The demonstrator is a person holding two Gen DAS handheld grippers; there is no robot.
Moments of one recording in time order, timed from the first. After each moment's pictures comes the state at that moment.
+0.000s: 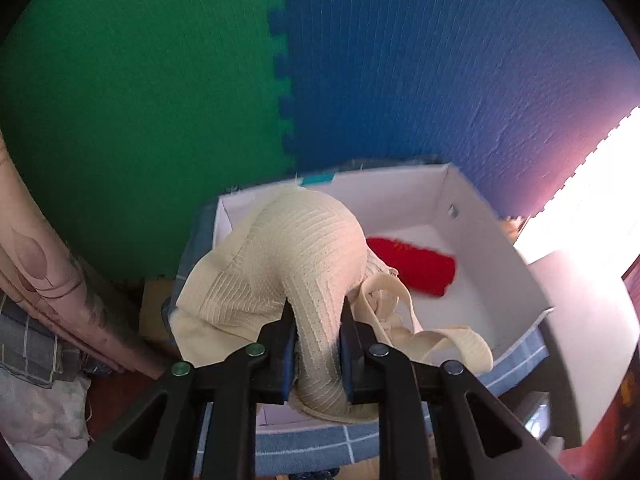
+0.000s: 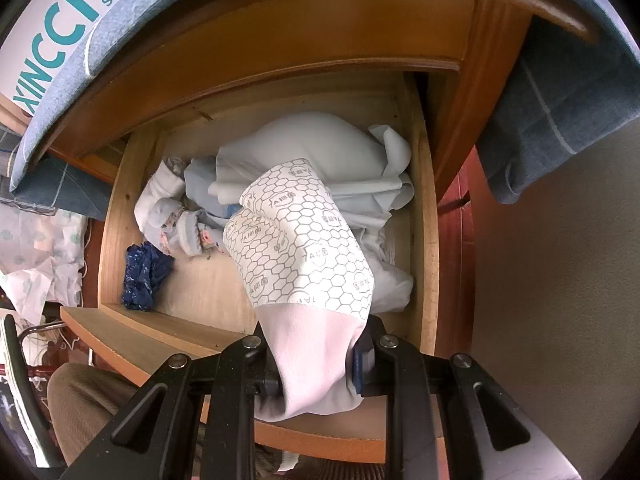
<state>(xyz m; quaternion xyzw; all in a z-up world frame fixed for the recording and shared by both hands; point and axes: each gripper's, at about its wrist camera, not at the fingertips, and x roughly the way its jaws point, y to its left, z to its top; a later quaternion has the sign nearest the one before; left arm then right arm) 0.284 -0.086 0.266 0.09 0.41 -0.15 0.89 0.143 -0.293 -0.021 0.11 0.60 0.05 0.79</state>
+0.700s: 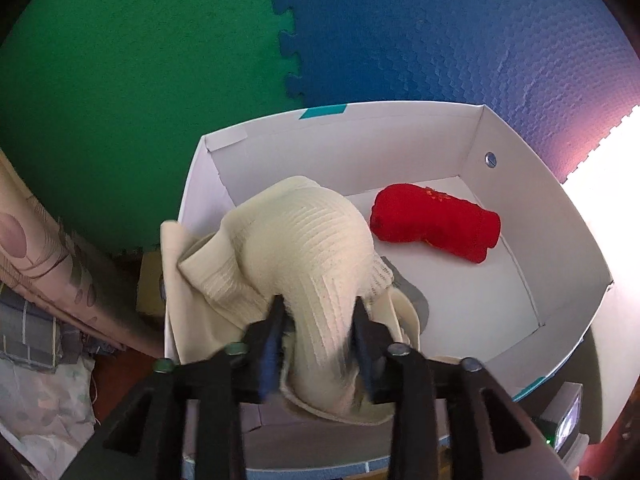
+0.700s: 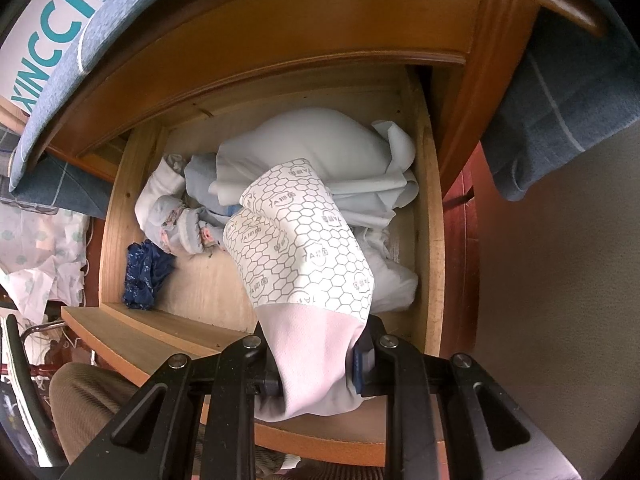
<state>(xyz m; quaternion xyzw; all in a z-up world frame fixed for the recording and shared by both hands) 0.304 -0.099 0.217 0.11 0.47 -0.13 0.87 0.143 -0.292 -0.023 0.11 0.60 0.05 0.79</state>
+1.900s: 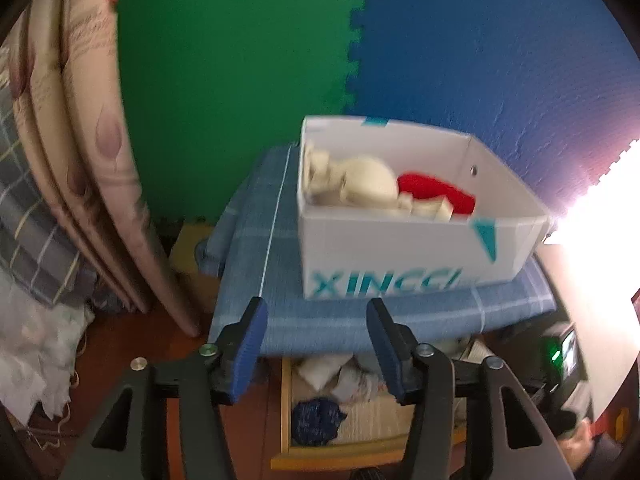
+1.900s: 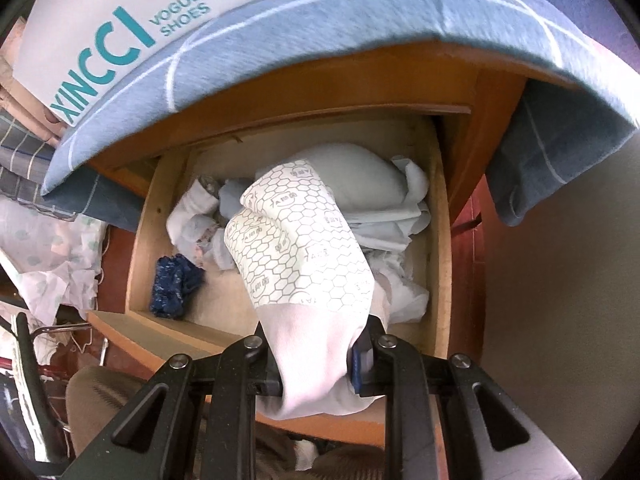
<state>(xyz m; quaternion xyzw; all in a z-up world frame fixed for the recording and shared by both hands) 0.145 -0.007 0.224 0.02 0.39 -0.09 0.92 0.137 -0.288 0.010 0.12 0.56 0.07 0.81</state>
